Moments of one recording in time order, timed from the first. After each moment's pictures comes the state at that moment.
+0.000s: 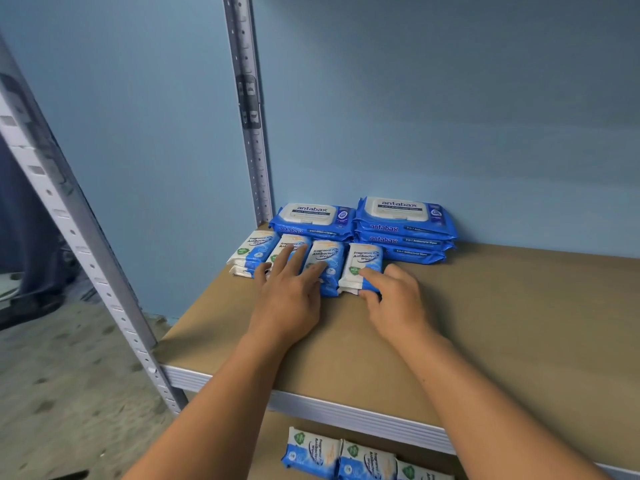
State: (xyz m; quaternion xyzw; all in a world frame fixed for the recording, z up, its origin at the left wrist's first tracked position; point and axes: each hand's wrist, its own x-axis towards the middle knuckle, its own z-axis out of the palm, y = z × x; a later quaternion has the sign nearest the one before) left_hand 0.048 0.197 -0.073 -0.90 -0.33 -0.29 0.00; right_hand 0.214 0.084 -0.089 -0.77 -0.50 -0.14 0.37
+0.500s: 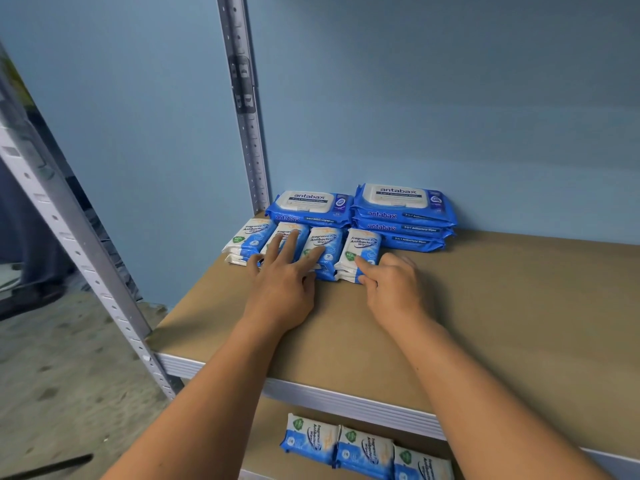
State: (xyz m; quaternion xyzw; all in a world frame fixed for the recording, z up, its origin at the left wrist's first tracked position) left_hand 0.050 0.203 -0.079 -0.90 -0.37 -0.23 -0.01; right_hand 0.214 0.084 -0.087 -0.78 -0.50 -0.16 0.34
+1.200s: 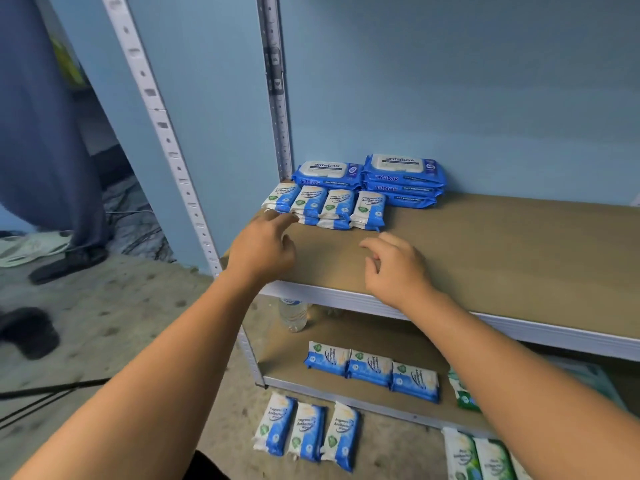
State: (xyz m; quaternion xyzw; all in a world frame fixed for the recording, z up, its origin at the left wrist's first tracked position) left_hand -0.070 0.151 -0.022 -0.90 -0.35 -0.27 -0.06; right_hand 0.118 -0.012 -0.050 -0.76 -0.56 -0.11 0.32
